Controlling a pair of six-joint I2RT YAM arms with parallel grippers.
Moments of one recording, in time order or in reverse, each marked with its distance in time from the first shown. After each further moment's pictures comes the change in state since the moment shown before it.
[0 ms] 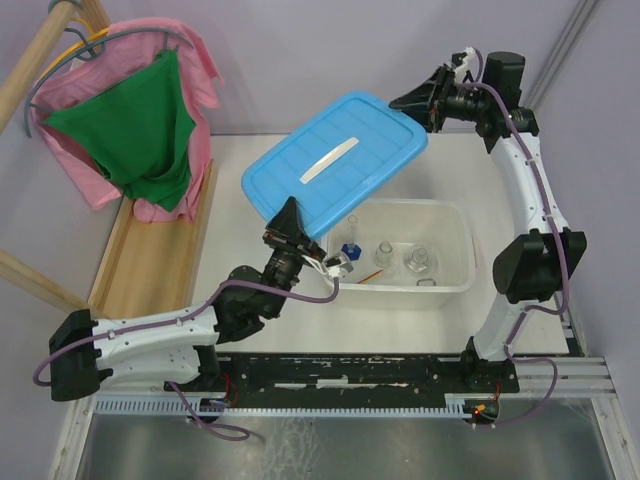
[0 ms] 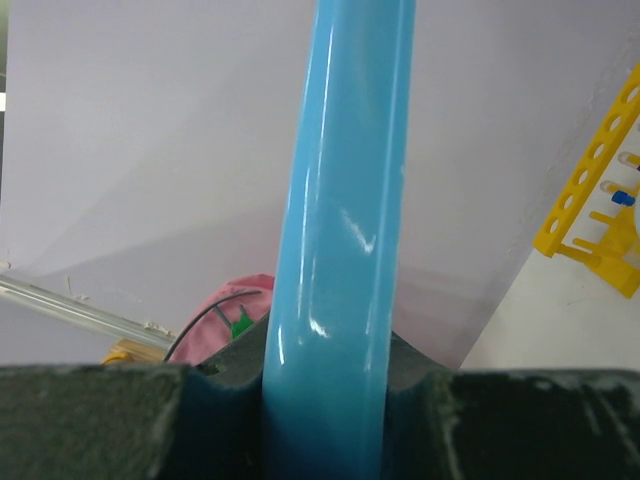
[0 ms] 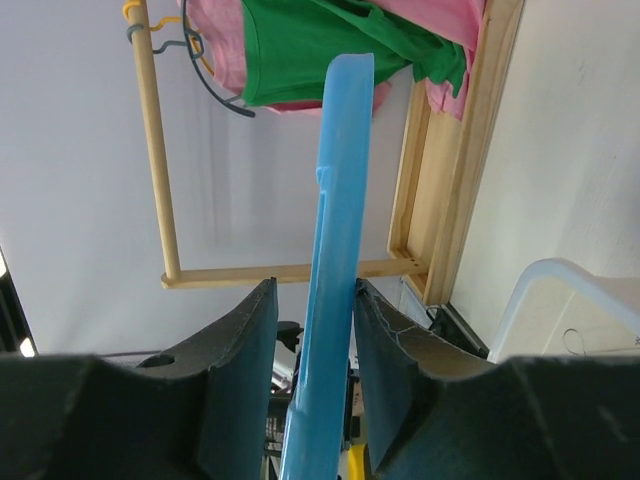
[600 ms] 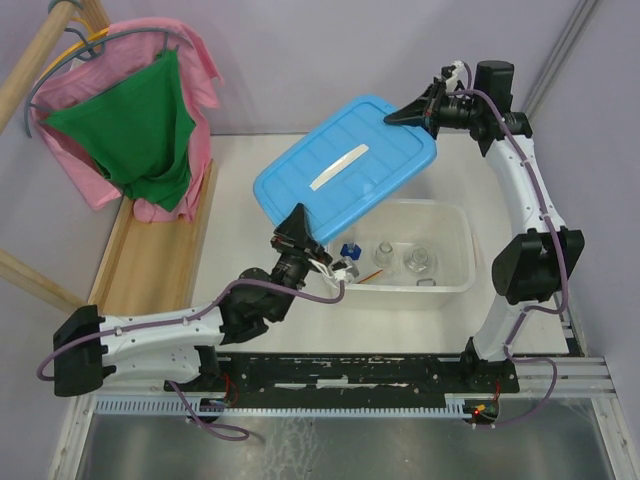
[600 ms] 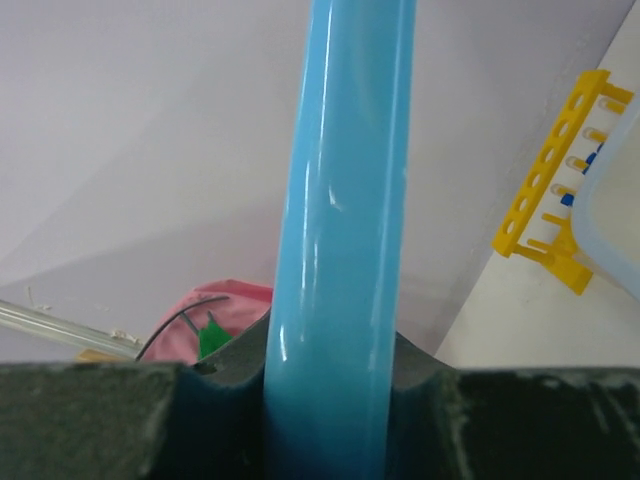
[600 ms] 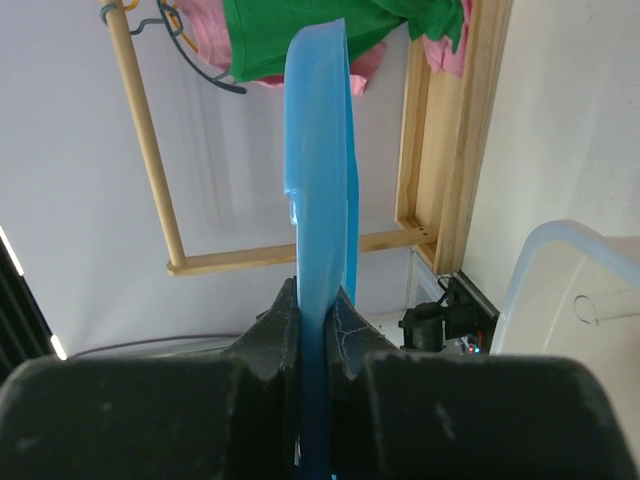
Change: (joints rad) left arm -0.026 0.031 -0.005 -0.006 0.000 -0.045; right arm 0.034 -0.003 -0.051 -0.046 -0.034 0.002
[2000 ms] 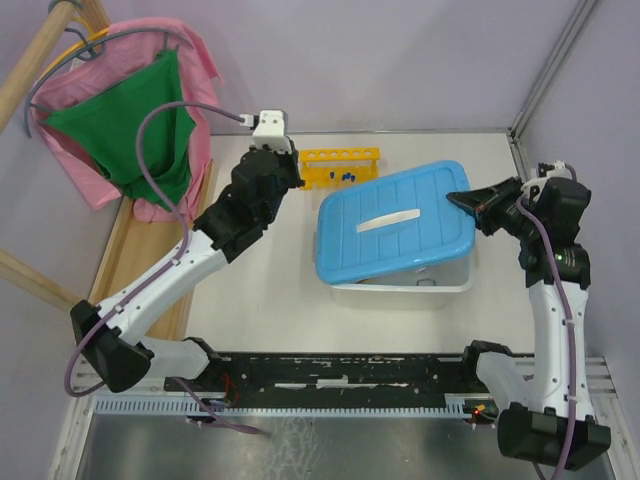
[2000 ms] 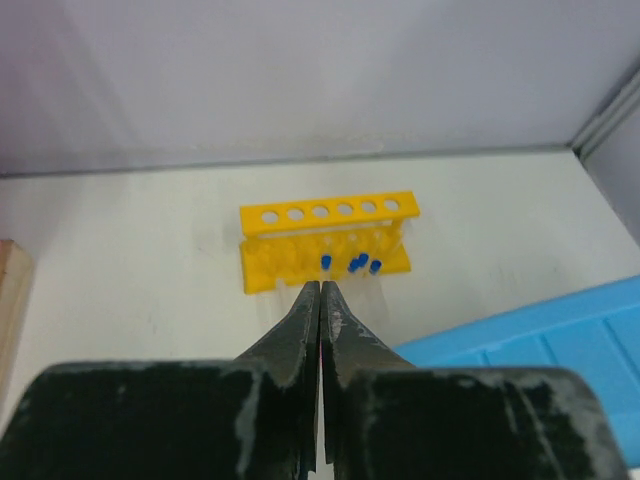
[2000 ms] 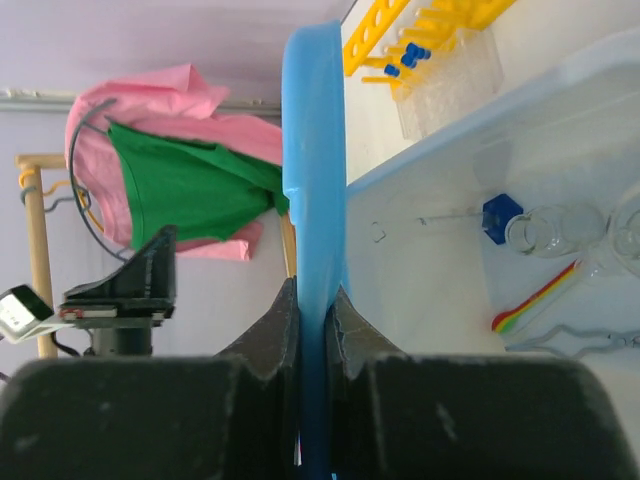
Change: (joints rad) left arm 0.470 0.219 0.693 -0.835 0.158 -1.657; right arm -0.276 -0.887 -0.816 -0.105 0.420 -0.129
